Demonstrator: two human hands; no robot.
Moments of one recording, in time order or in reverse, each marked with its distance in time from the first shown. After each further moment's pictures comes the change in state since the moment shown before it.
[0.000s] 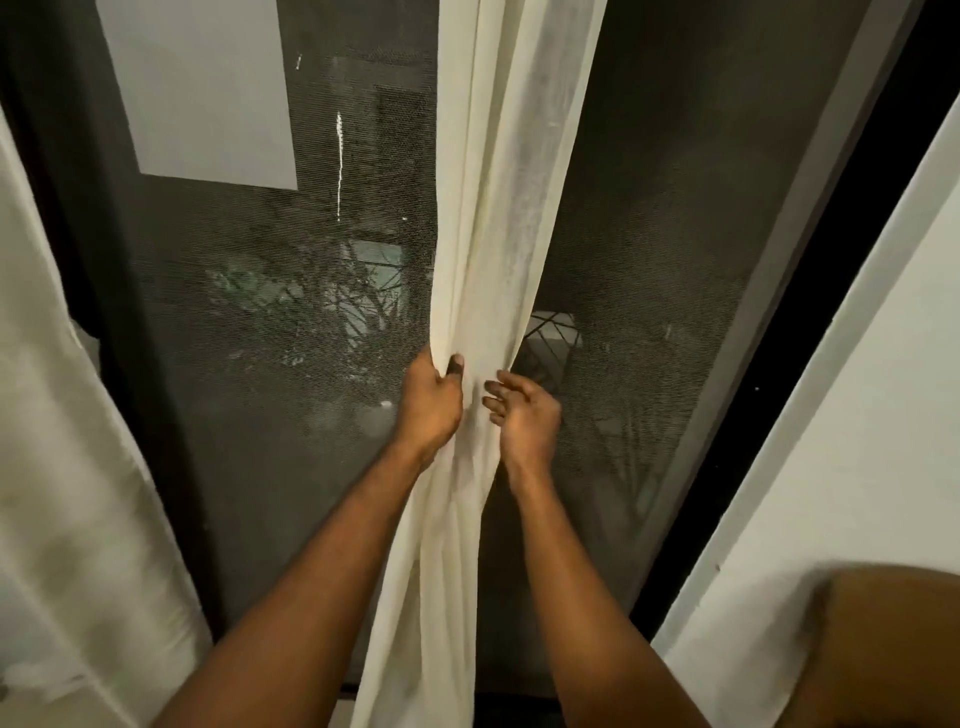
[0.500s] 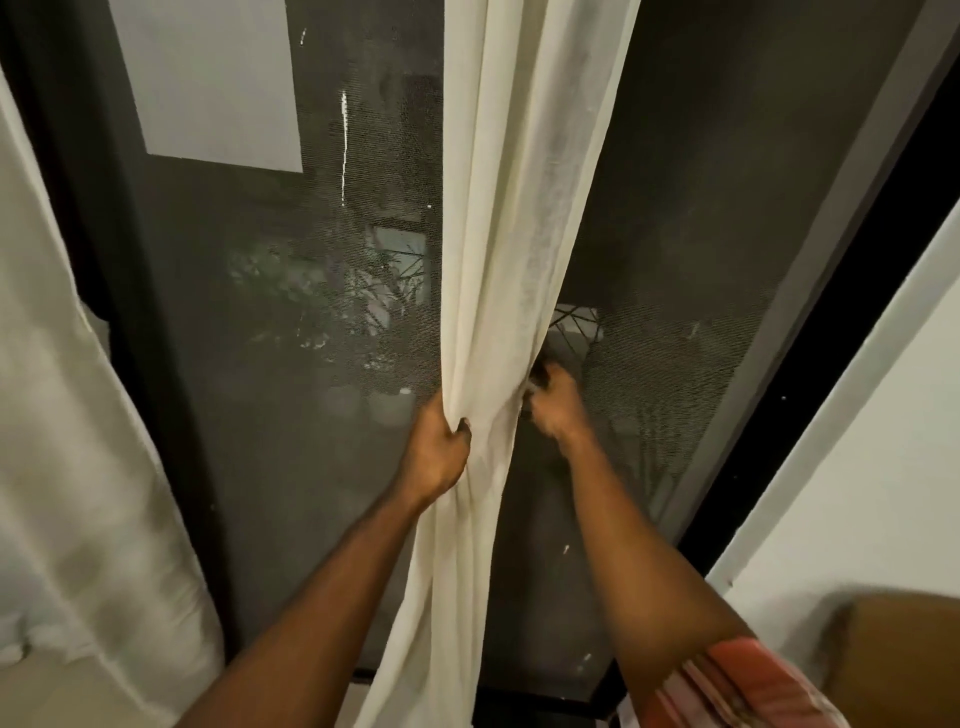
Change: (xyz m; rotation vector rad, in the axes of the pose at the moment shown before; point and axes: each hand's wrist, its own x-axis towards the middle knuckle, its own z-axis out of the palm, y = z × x) left_hand -0.024 -0.042 0.012 0.233 -0.090 -0.004; right_hand 0.065 0.001 -0.029 -0.455 -0.341 -0.030
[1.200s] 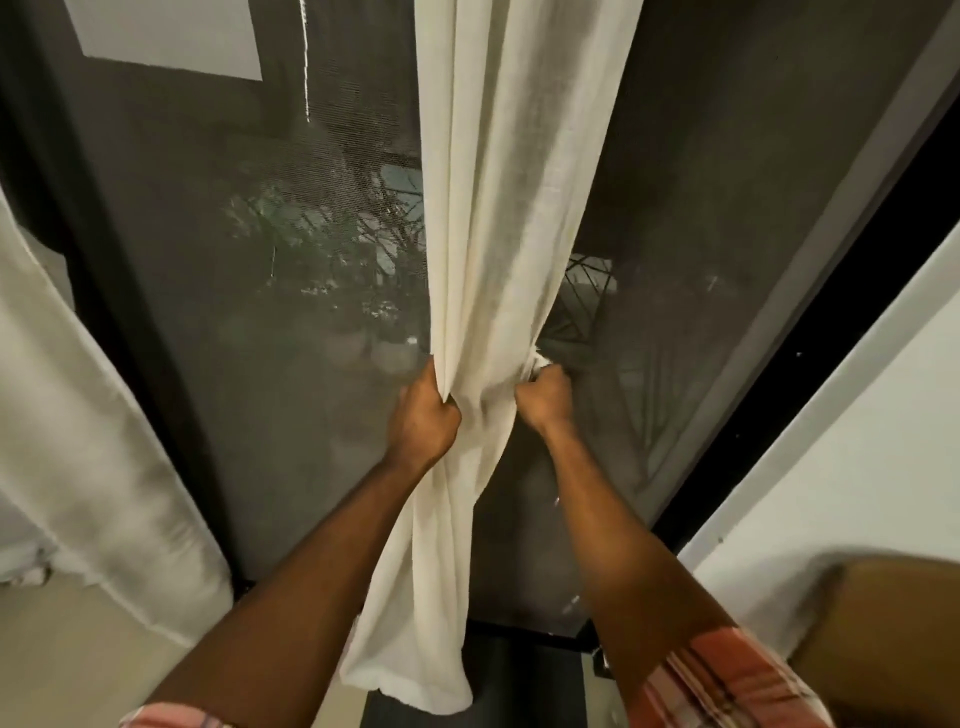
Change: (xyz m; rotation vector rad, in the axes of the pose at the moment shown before) left_hand 0.009 -0.045 0.033 0.288 0.069 -0.034; right_hand 0.013 0.071 0.019 -0.136 0.064 0.178
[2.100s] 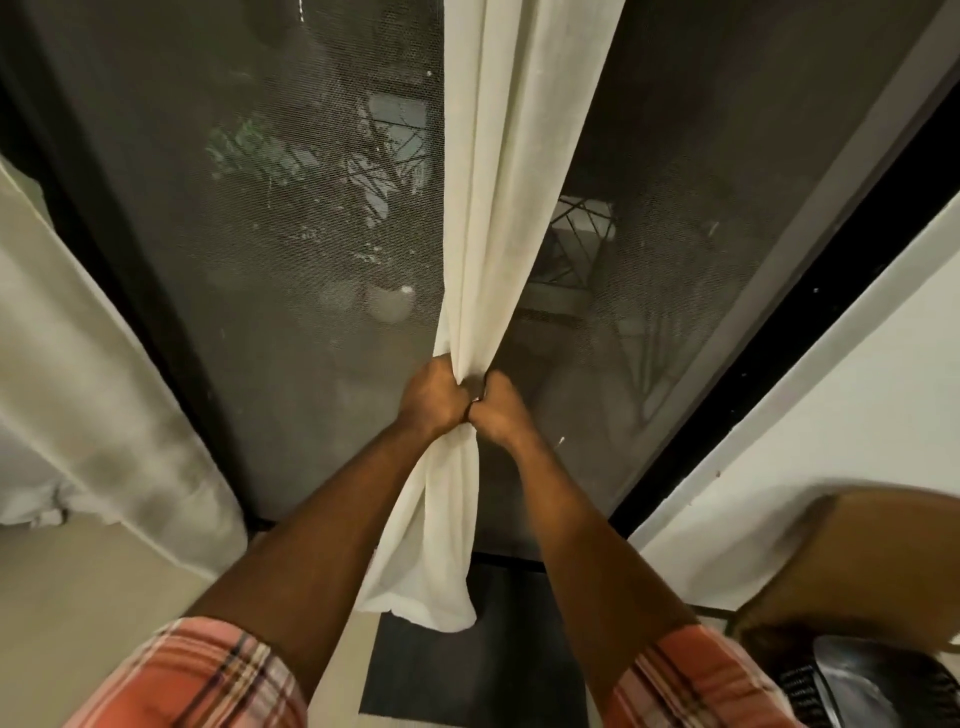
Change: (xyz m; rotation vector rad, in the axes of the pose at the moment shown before) left_hand -0.024 -0.030 0.004 0.083 -0.303 -0.153; right_hand -0.082 0.024 0.050 -0.039 -0.326 -0.020
